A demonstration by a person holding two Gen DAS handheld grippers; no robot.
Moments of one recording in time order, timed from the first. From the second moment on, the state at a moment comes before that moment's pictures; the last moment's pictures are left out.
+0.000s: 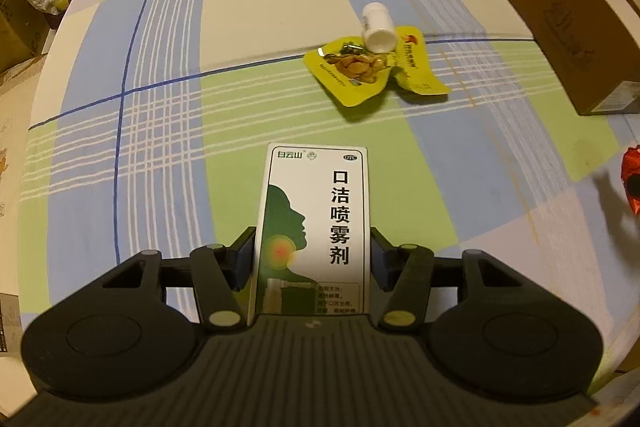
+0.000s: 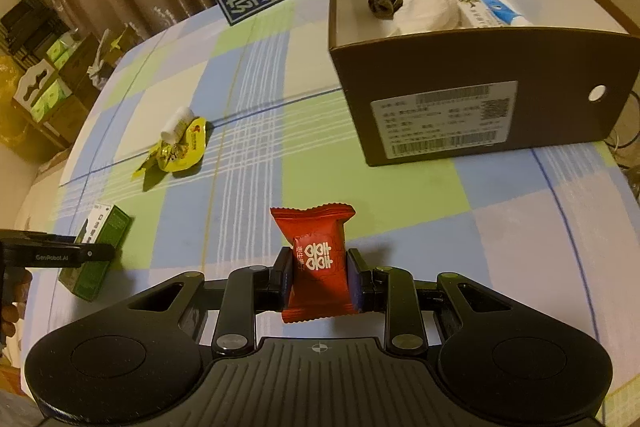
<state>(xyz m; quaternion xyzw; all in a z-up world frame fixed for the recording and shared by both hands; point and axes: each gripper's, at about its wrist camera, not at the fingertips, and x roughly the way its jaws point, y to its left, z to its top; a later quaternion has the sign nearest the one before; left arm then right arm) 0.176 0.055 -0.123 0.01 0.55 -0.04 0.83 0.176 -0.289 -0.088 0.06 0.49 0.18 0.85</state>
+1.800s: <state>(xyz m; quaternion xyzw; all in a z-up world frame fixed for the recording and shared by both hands) 0.308 -0.258 -0.001 0.01 0.42 -0.20 0.89 0.322 -0.448 -0.006 0.04 0.43 0.16 0.89</state>
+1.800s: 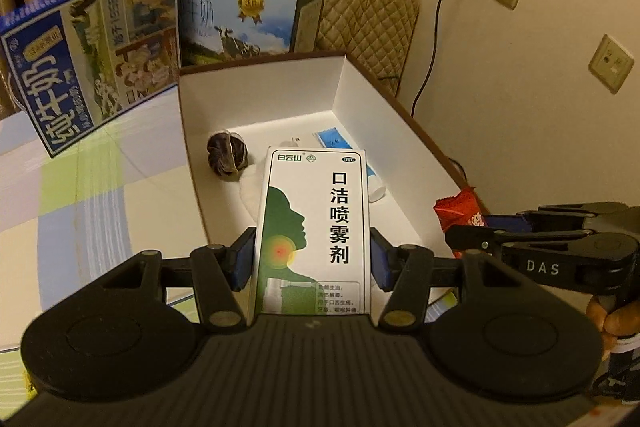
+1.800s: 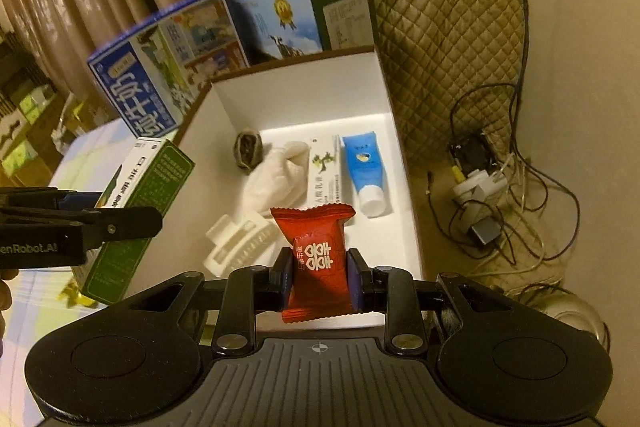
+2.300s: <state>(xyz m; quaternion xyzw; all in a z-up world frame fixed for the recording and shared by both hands) 0.337 -0.291 -0.049 0.05 0.48 -0.19 0.86 0.351 -0.446 -0.028 -0.01 0.46 0.16 0.87</state>
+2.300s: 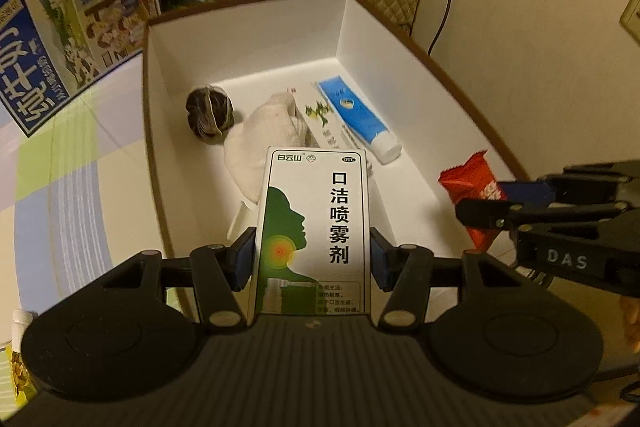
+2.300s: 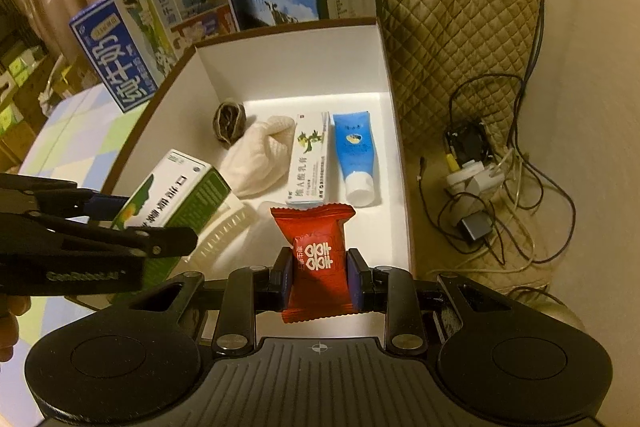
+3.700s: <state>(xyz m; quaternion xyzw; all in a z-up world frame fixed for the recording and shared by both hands) 0.344 -0.294 -0.060 0.06 0.49 -0.17 0.85 0.366 -0.442 -0.041 -0.04 0.48 0.16 0.86</state>
